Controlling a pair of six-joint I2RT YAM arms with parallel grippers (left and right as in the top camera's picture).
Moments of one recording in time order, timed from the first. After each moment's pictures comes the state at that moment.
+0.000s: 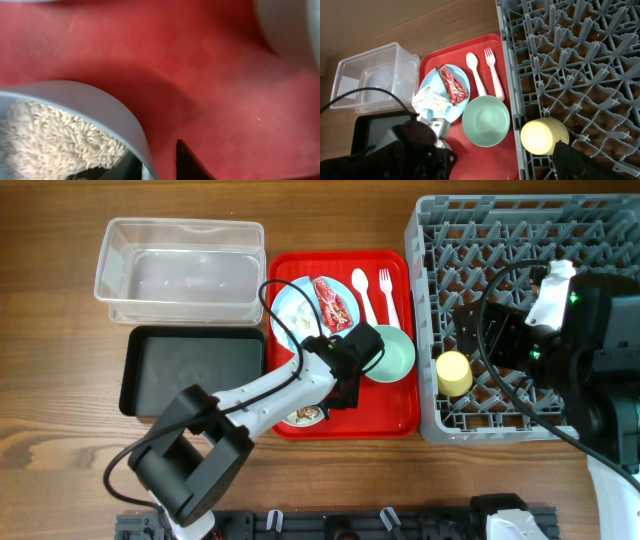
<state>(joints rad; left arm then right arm) -0.82 1.86 1.19 -0.81 -0.03 -0.69 0.07 1.07 1.42 -1.14 -0.19 0.37</state>
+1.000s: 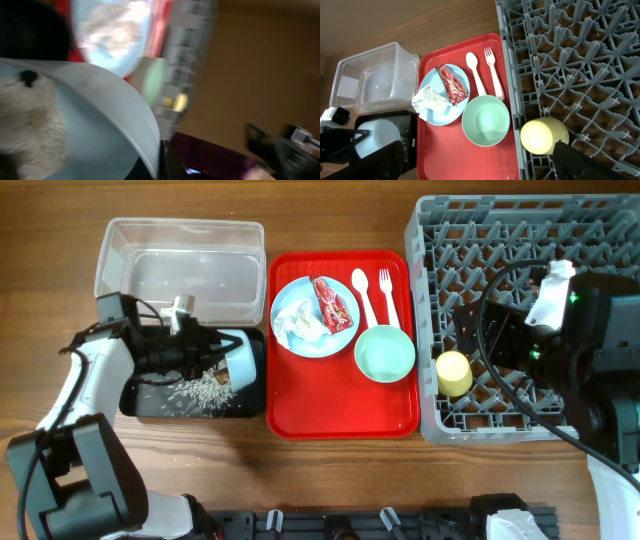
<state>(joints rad) 0.27 1.64 0.96 -0.81 1.21 -0.23 0.07 1.07 1.42 -1.15 -0.19 0.37</state>
